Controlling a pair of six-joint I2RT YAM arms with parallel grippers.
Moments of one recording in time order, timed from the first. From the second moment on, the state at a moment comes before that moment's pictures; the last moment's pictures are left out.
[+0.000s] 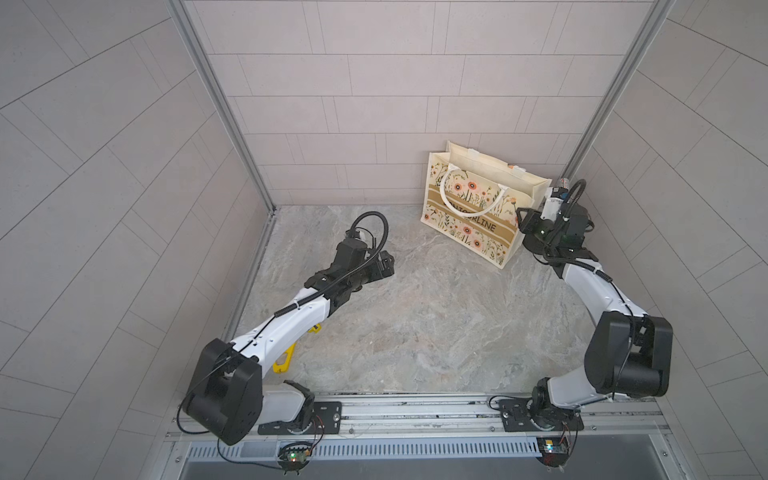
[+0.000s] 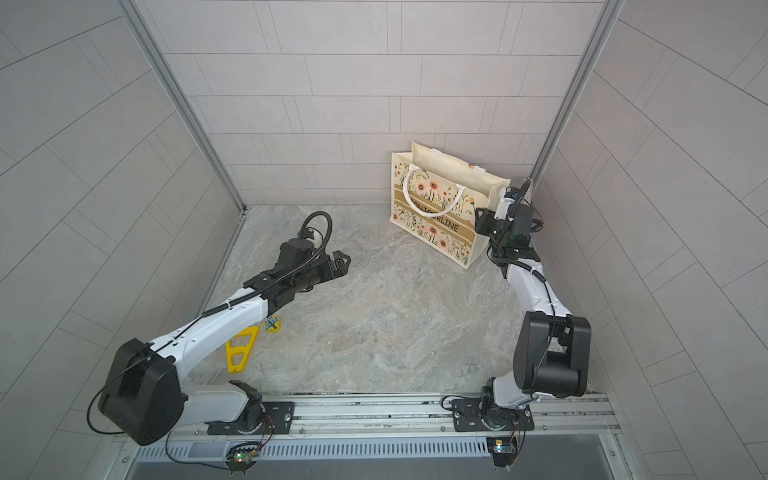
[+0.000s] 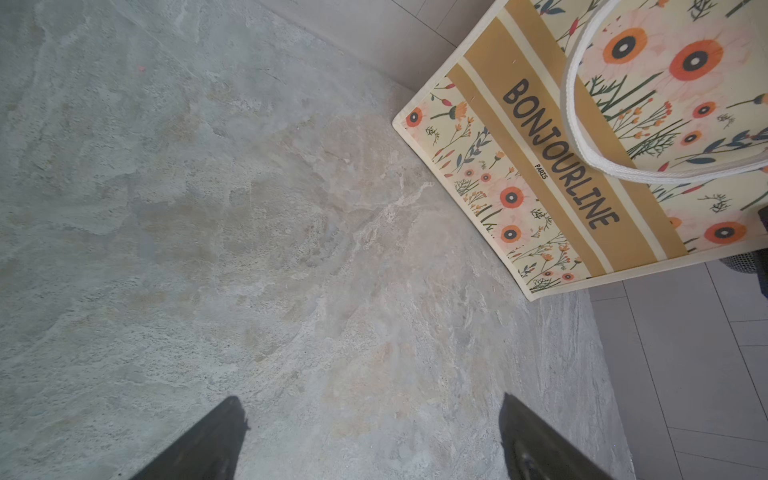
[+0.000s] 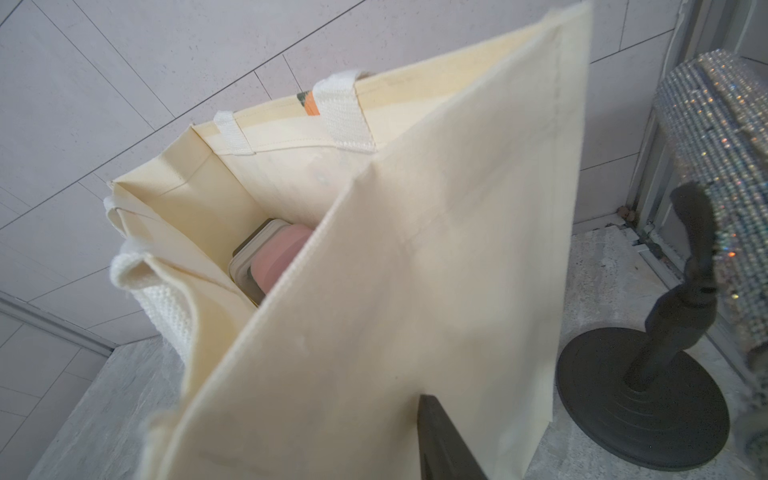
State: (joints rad) left arm -0.48 1.32 0.91 -0.20 0.03 -0.67; right arm -0.19 1.49 1.09 0.12 -0.30 0.33
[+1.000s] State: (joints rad) left arm -0.45 1.14 0.87 -0.27 -0.09 -0.71; right arm 0.48 1.29 1.00 -0.08 0.19 0.16
